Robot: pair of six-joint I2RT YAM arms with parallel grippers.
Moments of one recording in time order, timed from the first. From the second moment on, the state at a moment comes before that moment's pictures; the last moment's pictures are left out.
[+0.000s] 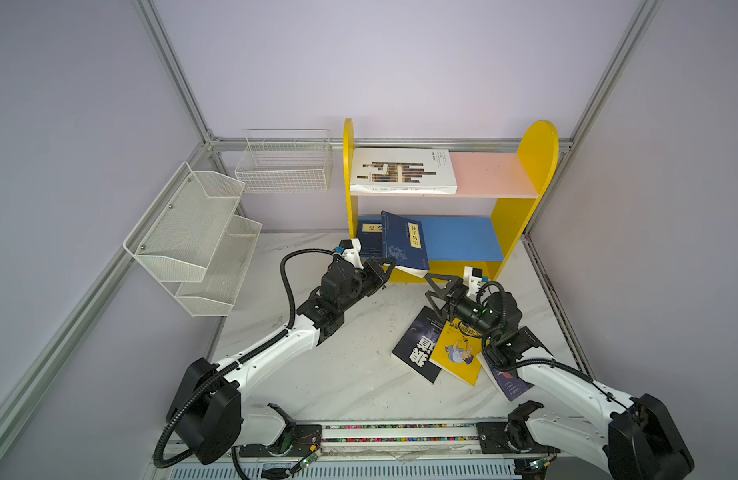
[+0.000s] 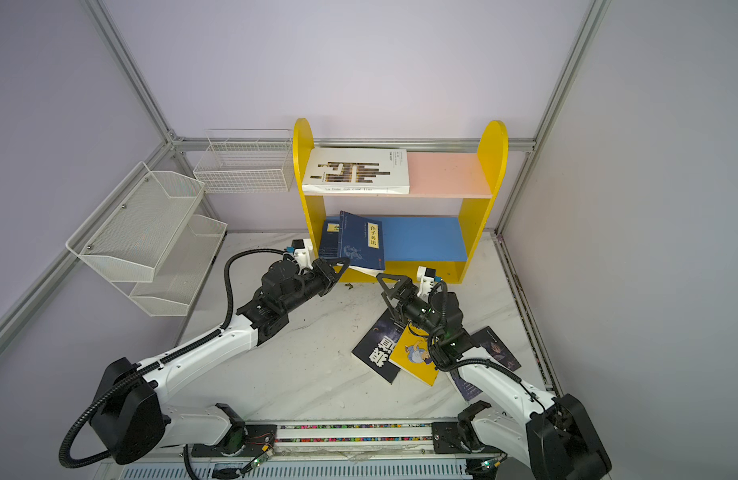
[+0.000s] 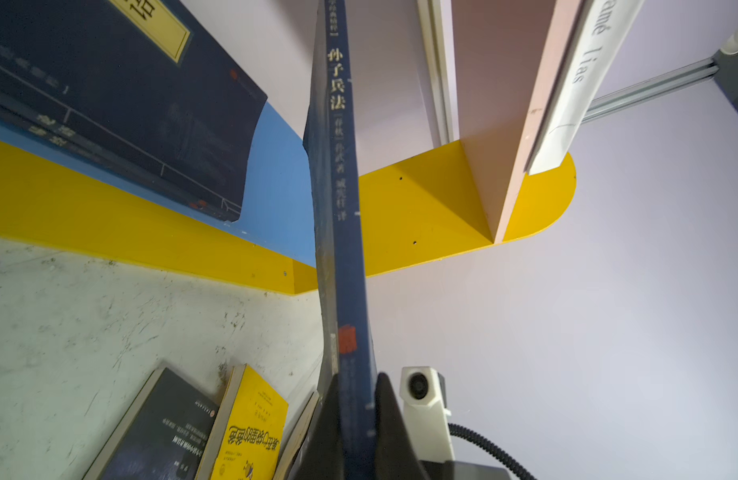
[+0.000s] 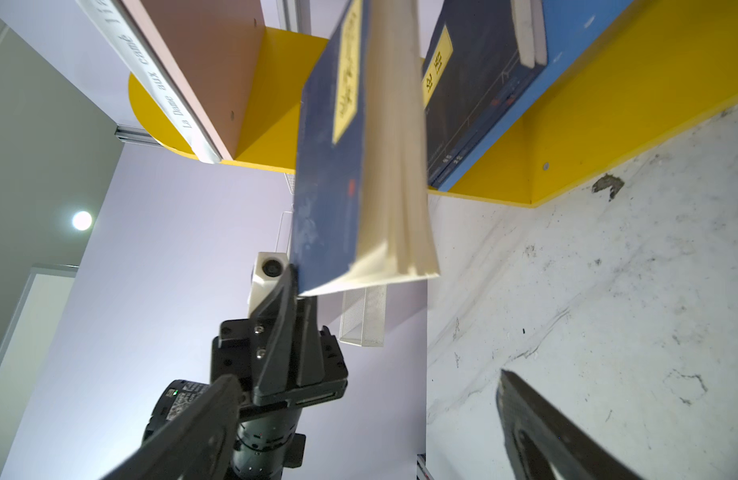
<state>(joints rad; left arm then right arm) -0.61 1.34 0.96 0.30 0.10 -1.18 0.54 1.13 0.52 0.61 -0.33 1.43</state>
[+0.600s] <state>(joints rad) -0.61 1.34 0.92 0.40 0.07 -1.28 0.60 1.50 0.75 0.98 -0.20 1.47</state>
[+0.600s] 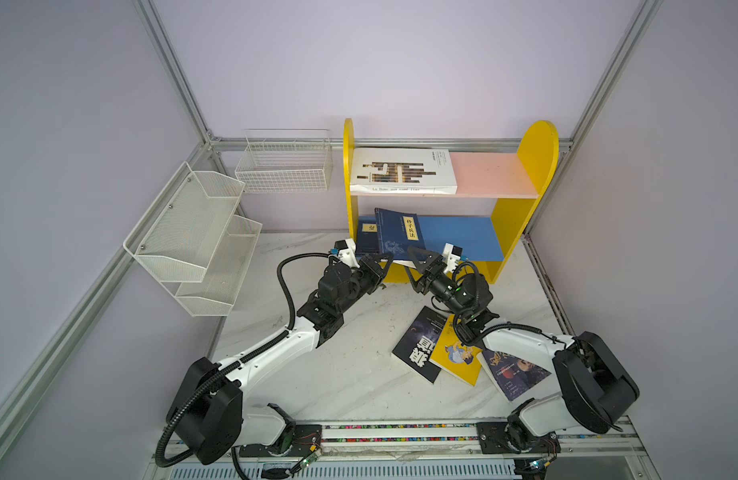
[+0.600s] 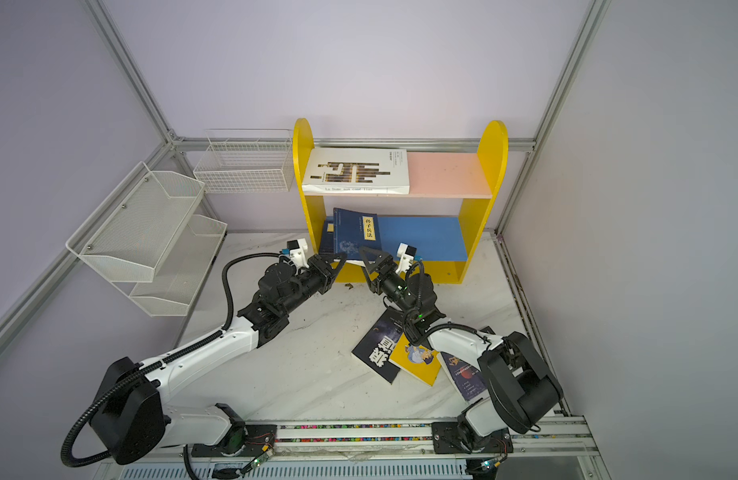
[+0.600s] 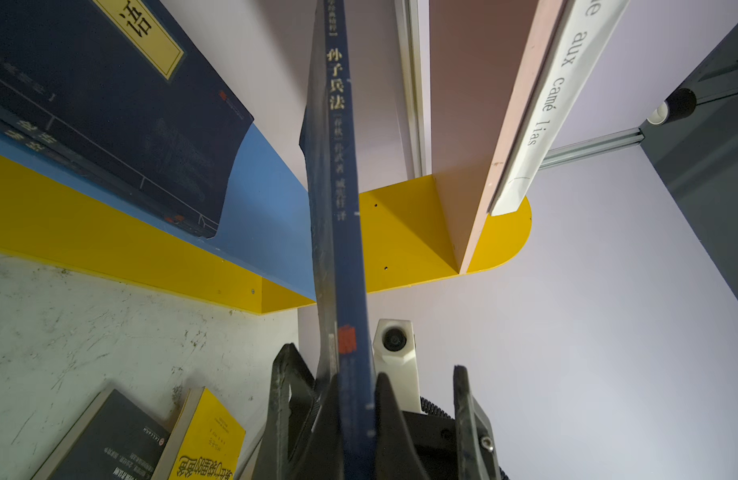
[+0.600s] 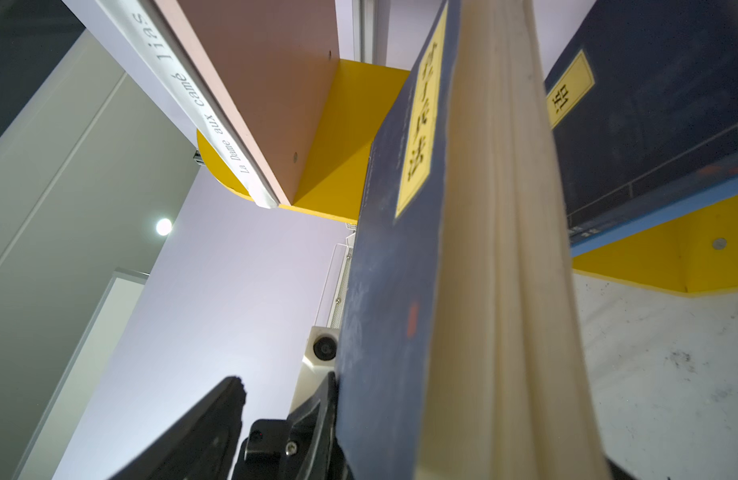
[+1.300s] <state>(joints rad) -0.60 1.31 0.90 0.39 0.08 -1.29 0.59 1.60 0.86 0.93 -0.13 1.52</state>
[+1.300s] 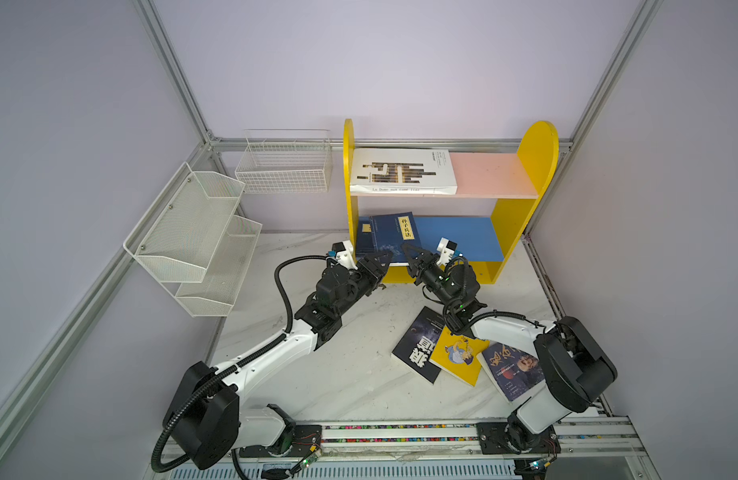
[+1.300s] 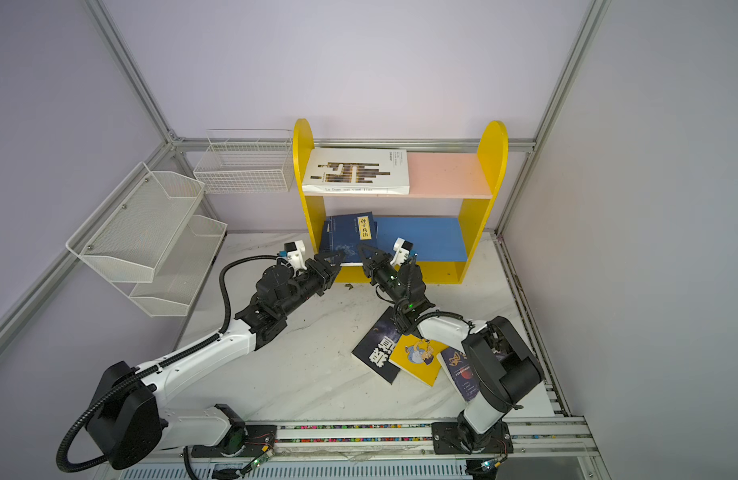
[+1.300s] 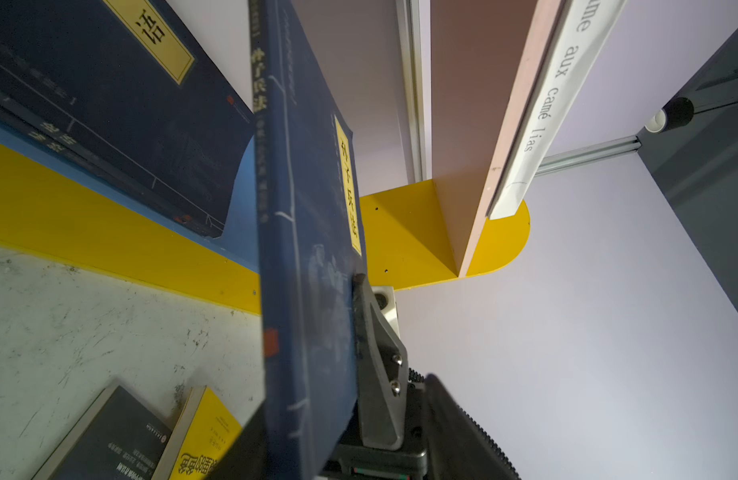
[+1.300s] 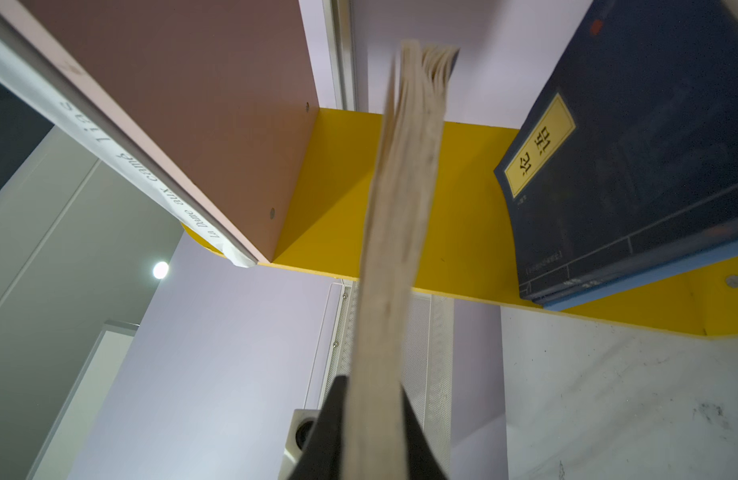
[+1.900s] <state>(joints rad) -0.37 1.26 0.89 0.24 0.52 -1.19 0.37 1.34 0.83 0.60 -0.81 1.44</state>
